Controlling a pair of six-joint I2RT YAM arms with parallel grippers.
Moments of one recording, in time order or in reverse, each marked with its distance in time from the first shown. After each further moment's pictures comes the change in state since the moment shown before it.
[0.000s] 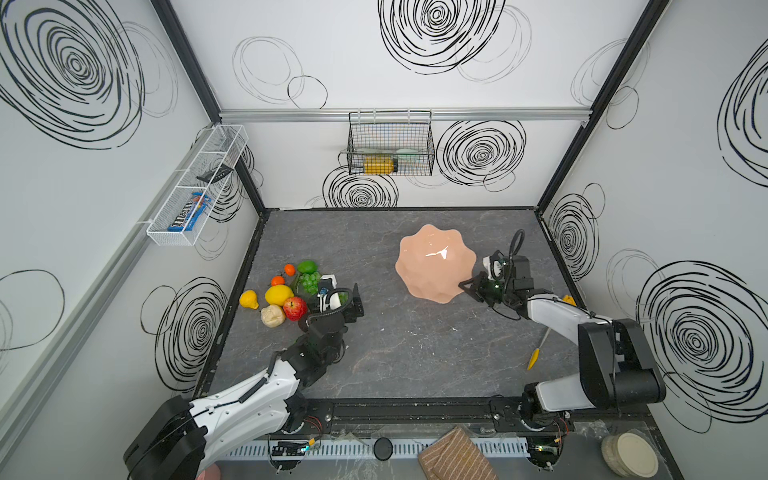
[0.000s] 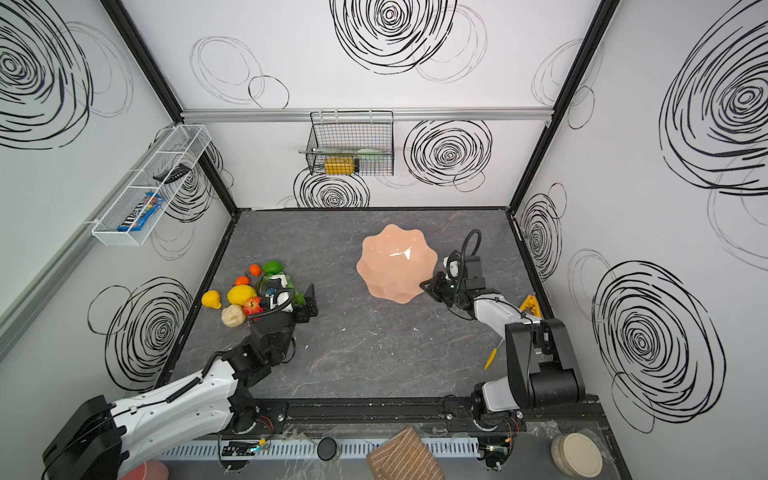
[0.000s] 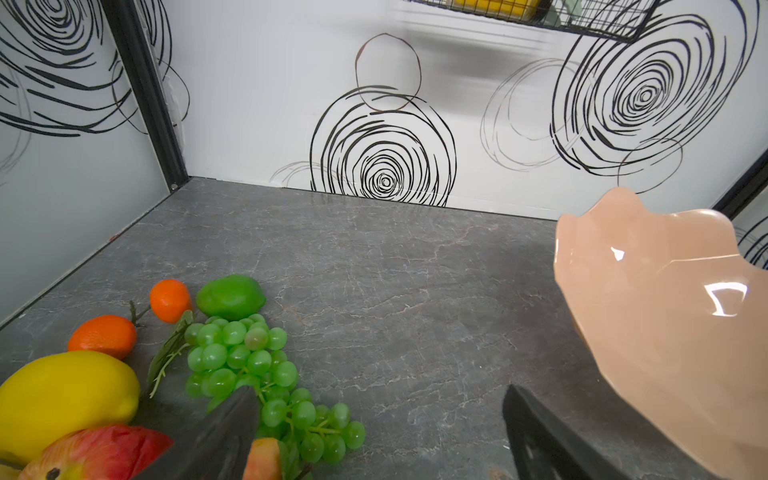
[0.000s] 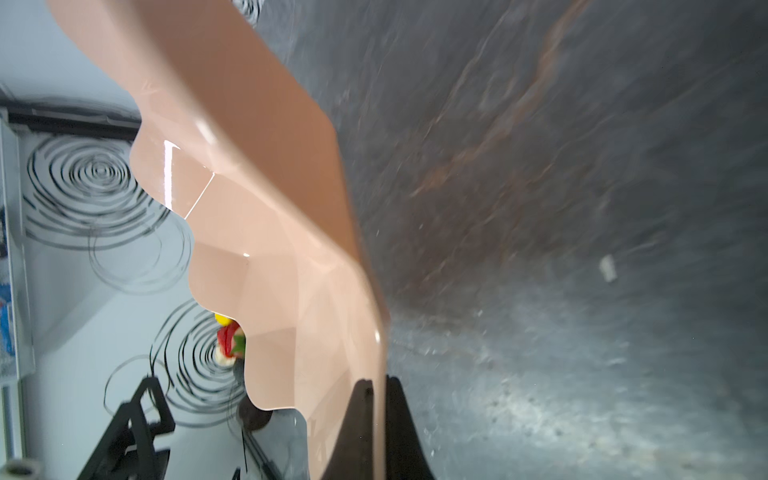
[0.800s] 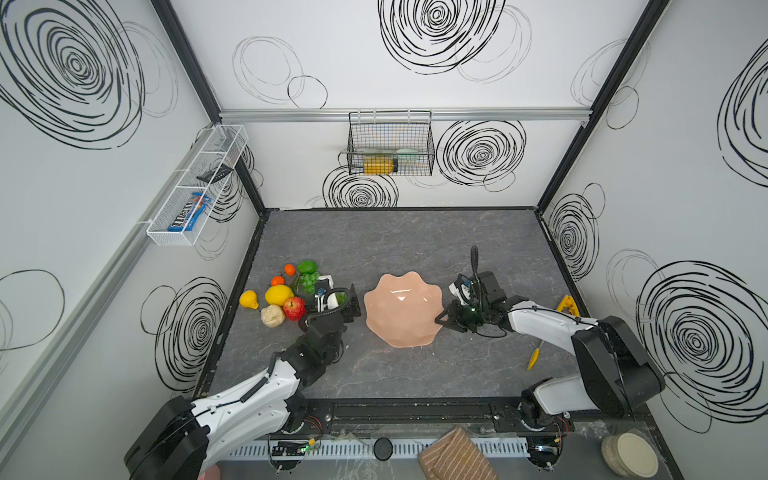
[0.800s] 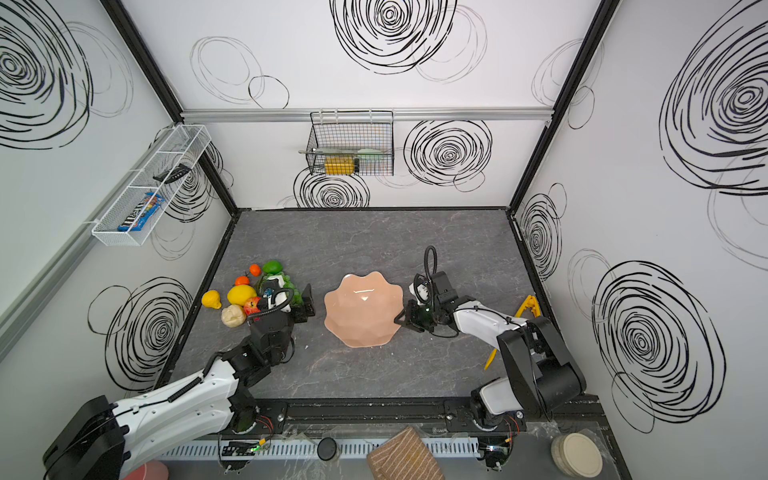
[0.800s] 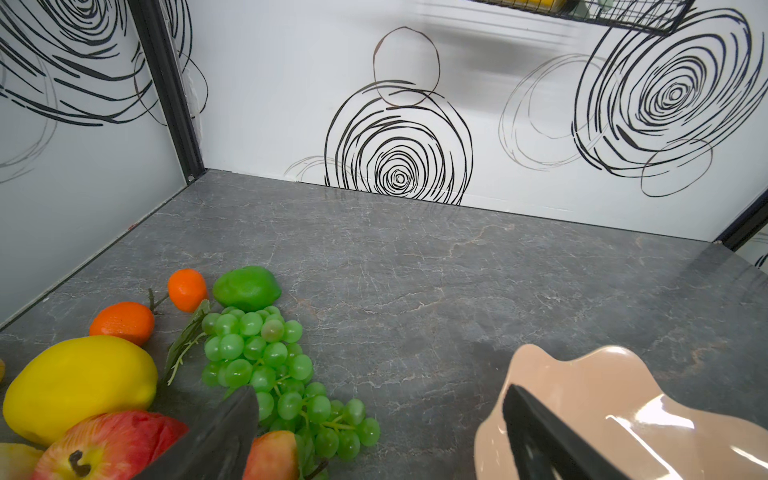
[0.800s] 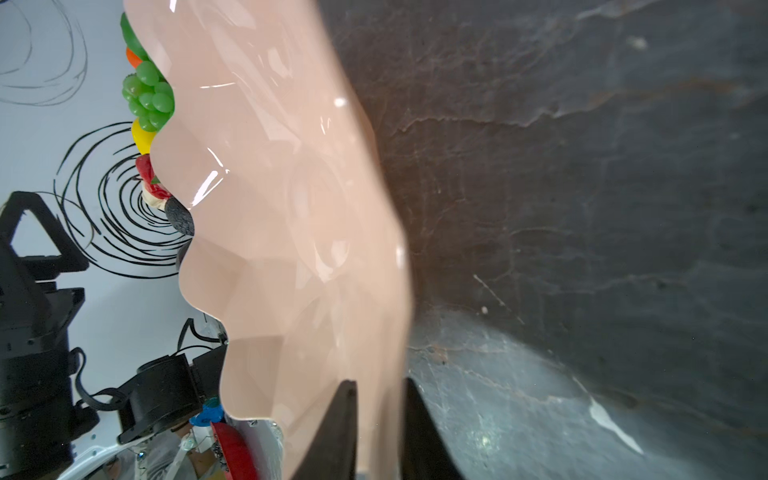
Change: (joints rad) left arm 0.029 0.017 -0.008 0.002 -0.001 -0.018; right arm 0.256 0.016 -0.031 -0.164 -0.010 -0.085
